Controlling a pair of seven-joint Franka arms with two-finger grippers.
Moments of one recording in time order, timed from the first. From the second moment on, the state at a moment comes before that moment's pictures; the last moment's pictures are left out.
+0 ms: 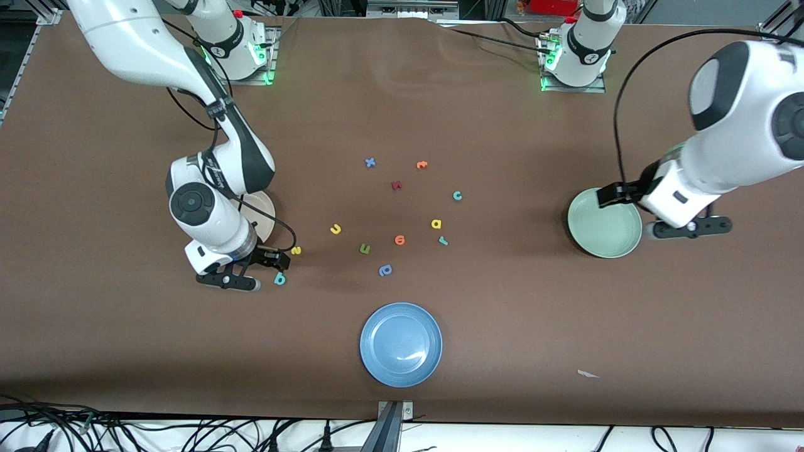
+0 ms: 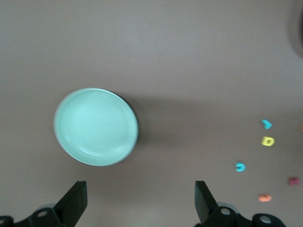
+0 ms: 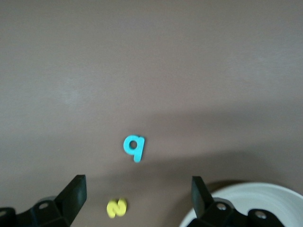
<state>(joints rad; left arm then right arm) -0.05 0.23 -0.13 -1.63 -0.06 1.69 -0.32 0.15 0.63 0.16 -1.69 -0.18 2.39 0.55</state>
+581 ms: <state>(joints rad) -0.27 0.38 -0.14 -1.73 -0.09 1.95 -0.68 0.15 0.74 0.16 -1.69 -0.18 2.50 0.55</state>
